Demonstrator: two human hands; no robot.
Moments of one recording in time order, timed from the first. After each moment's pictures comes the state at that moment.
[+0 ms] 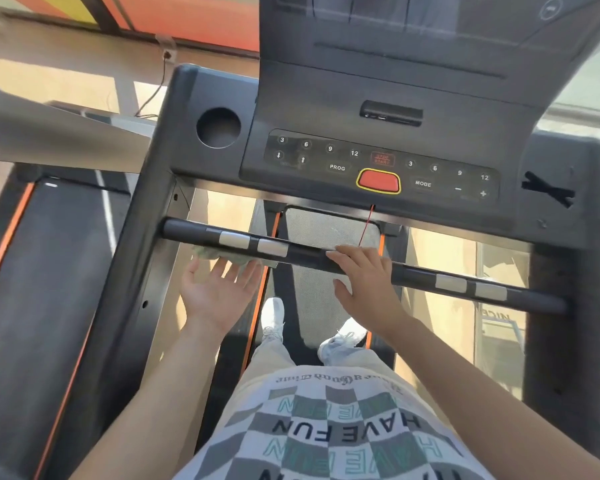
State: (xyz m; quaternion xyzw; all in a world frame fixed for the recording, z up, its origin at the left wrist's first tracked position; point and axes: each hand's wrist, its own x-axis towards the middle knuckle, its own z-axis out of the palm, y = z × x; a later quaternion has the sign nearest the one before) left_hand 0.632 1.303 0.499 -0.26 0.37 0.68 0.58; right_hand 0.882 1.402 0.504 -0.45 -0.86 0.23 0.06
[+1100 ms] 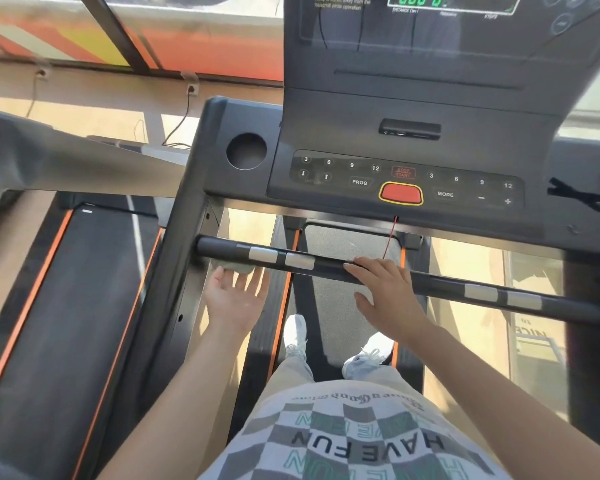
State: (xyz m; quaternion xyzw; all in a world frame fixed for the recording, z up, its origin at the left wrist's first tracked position) left_hand 0.612 1.310 0.507 -0.27 0.45 0.68 0.50; right_hand 0.871 1.401 0.509 -0.45 -0.86 0.24 0.02
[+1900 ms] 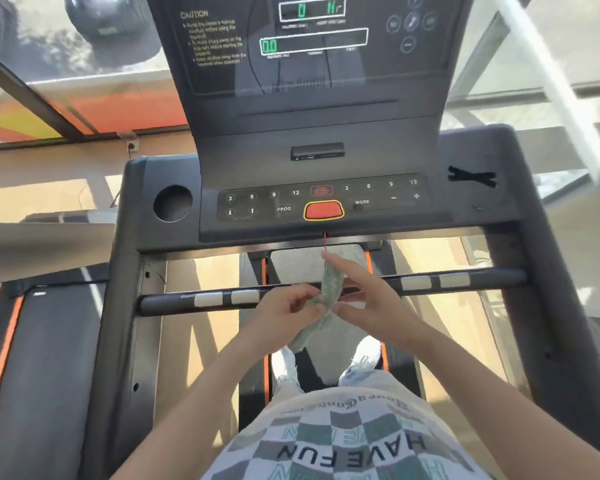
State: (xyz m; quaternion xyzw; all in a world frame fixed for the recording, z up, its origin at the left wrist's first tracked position) left_hand 0.721 1.375 0.591 0.52 0.59 0.20 0.59; right_hand 0.928 1.410 0.581 -0.44 -0.65 0.59 0.22
